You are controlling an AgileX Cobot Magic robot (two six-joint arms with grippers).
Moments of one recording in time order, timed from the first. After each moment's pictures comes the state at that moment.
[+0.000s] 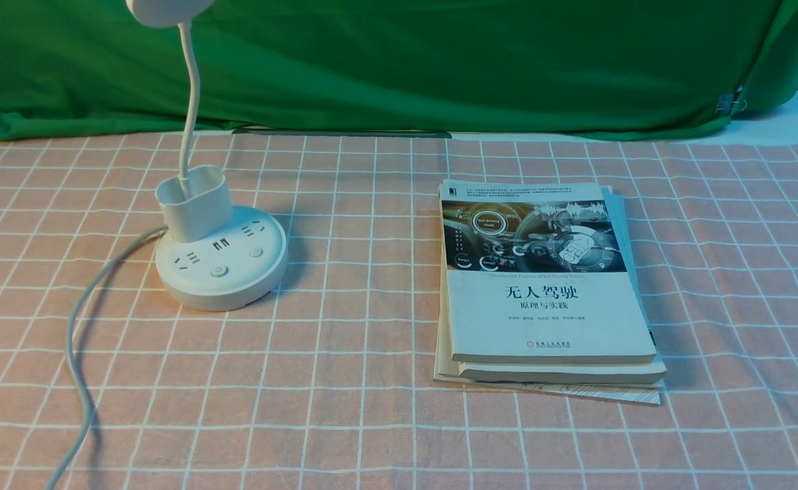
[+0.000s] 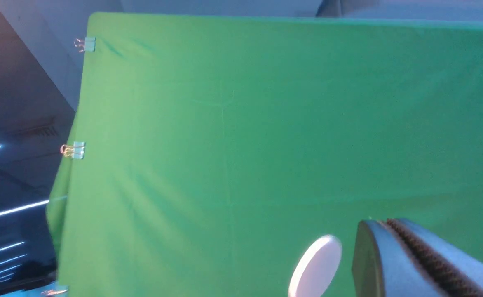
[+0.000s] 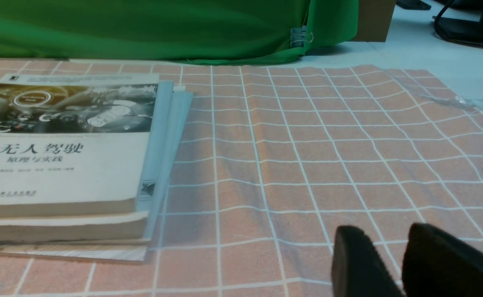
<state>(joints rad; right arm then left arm) -0.06 0.00 0.01 0.05 0.24 -0.07 -0.07 0.00 0.01 0.05 -0.63 -0.09</state>
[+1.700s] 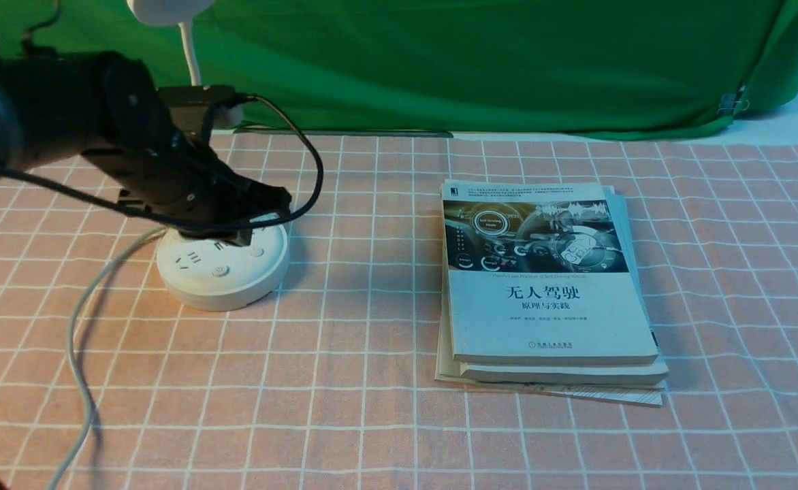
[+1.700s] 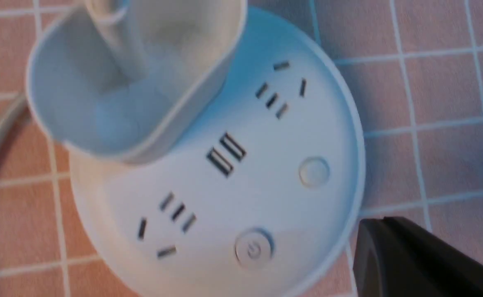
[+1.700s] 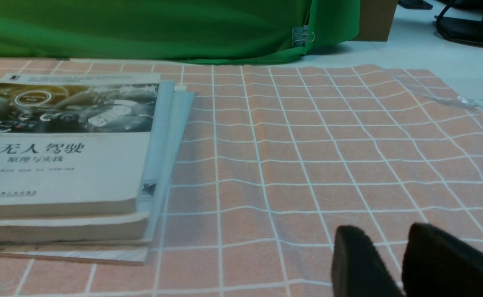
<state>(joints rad) -0.06 0.00 0.01 0.05 0.24 -0.07 -0.24 1.87 -1.37 -0.17 0.65 0.01</state>
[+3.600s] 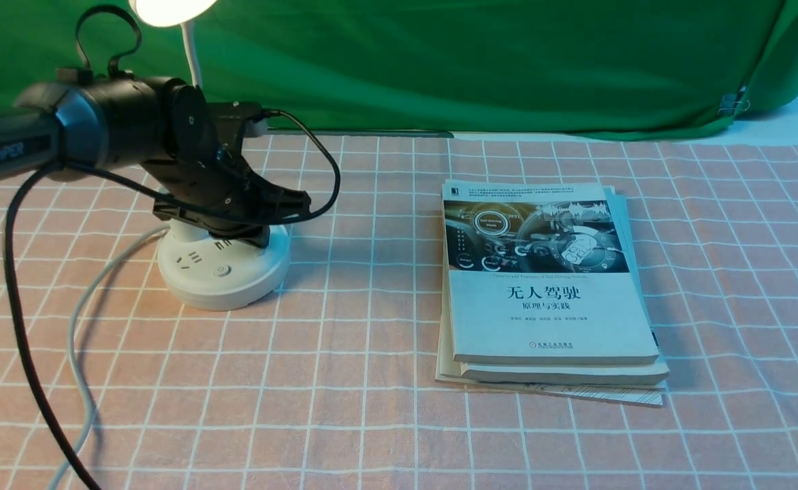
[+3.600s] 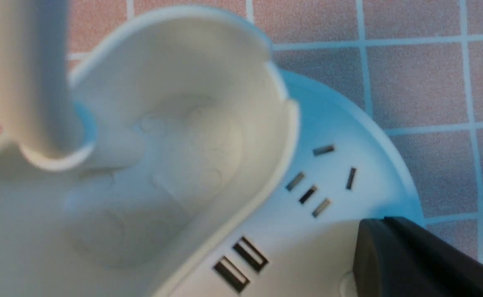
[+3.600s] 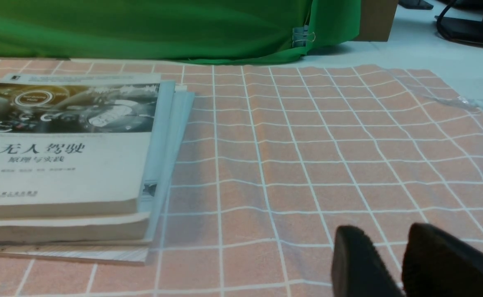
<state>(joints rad) -0.06 0.00 0.01 0.05 0.24 -0.07 -0.25 2.03 -1.47 -0.14 0.60 -0.05</state>
